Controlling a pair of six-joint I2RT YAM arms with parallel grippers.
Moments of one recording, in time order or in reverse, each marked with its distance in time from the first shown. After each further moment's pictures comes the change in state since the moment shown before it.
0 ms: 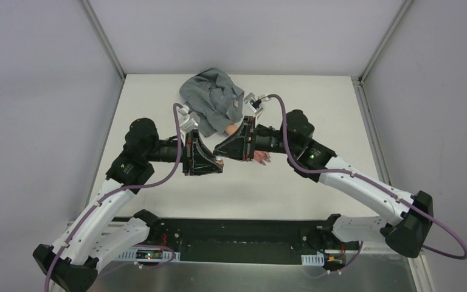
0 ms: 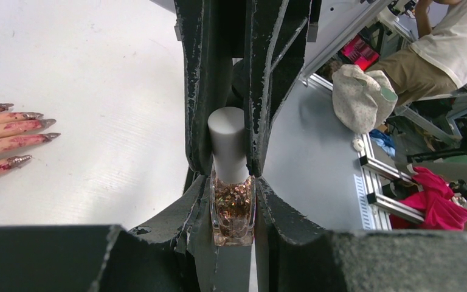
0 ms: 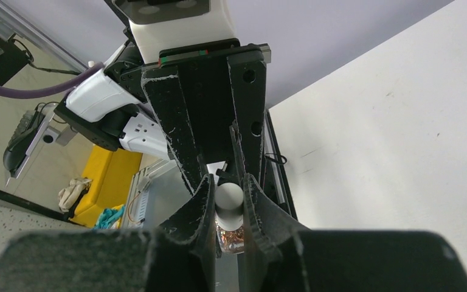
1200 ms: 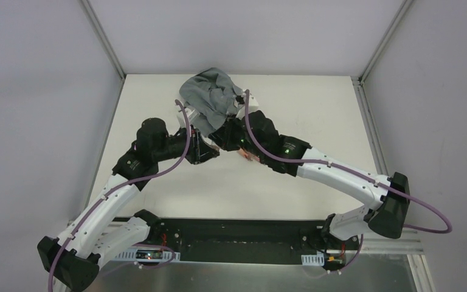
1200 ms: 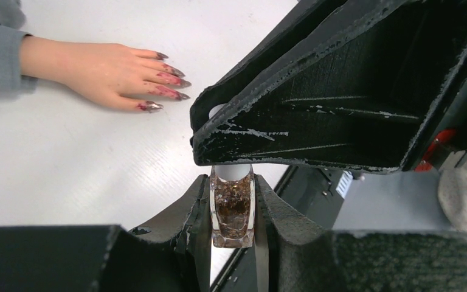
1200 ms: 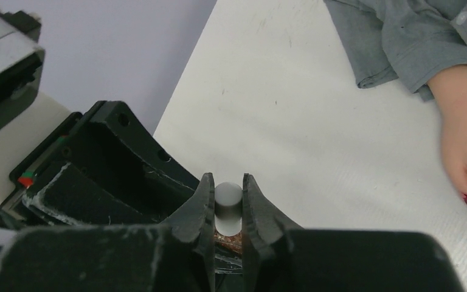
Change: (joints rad) left arm 0.002 0.042 -0.043 -0.120 -0.489 0.063; right arm 0.161 0.216 0.227 -0.388 0.840 0.125
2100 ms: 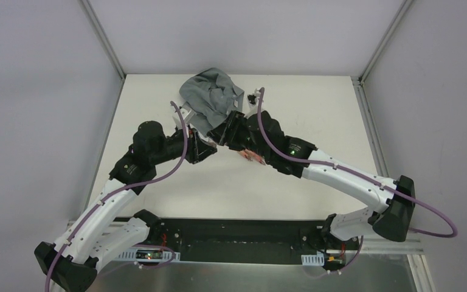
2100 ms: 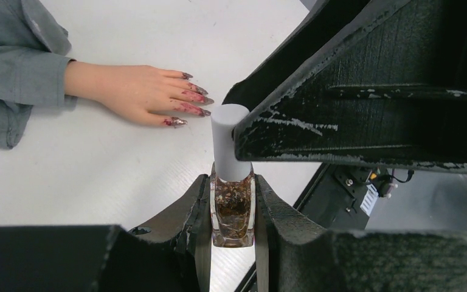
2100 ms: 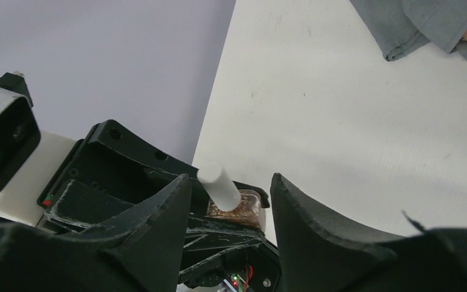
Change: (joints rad) left arm -0.008 -0.040 -0.002 0.012 -0.095 0.042; right arm -0.033 -0.071 -0.059 0.003 -0.048 0.229
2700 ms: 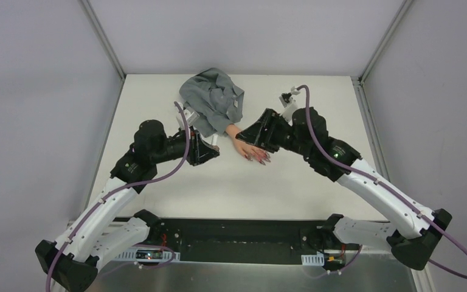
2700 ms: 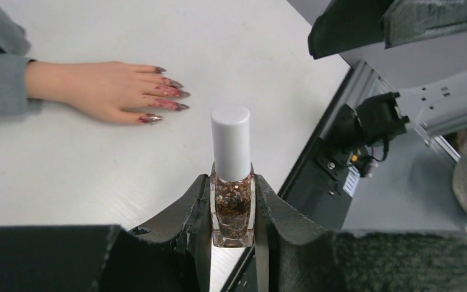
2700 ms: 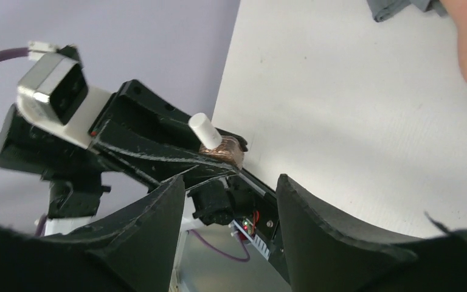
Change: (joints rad) left arm 0.000 0.024 0.012 0.008 0.142 0.004; right arm -0.225 -0.270 -0.074 -0.183 -0.369 -0.013
